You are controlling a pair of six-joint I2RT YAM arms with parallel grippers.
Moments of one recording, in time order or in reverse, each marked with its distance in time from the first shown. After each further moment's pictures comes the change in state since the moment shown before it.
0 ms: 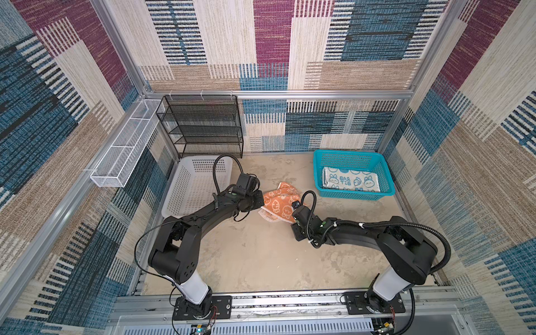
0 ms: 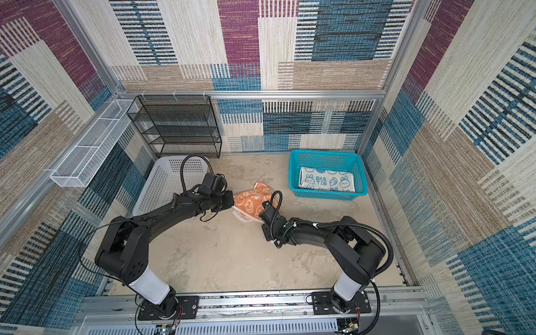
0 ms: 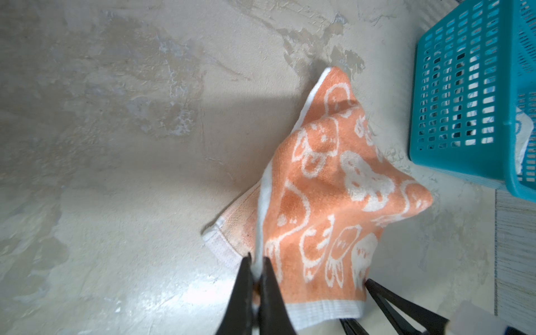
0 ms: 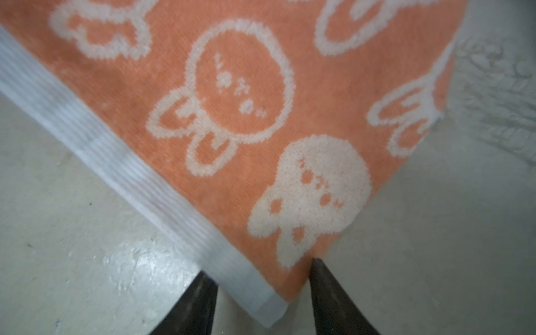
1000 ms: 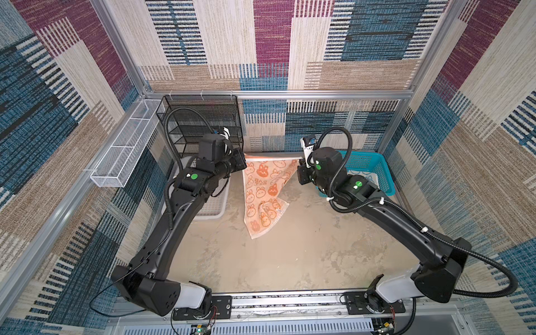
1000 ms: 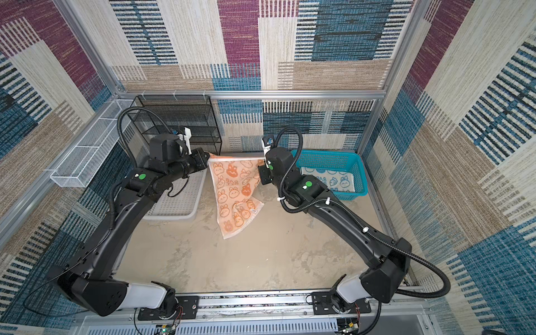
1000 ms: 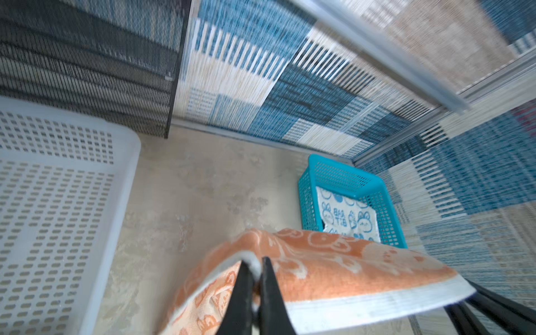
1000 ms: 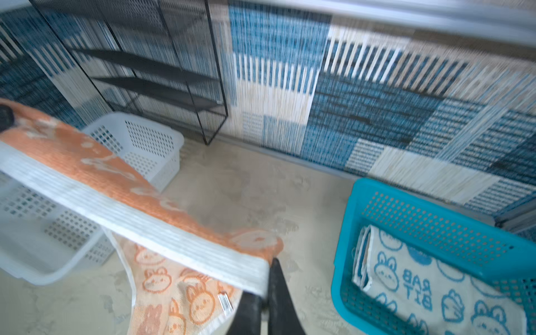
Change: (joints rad) left arm 0.092 -0.267 0.565 -0.344 -0.078 0.126; right arm -0.079 -0.199 0.806 -0.366 0.121 -0.222
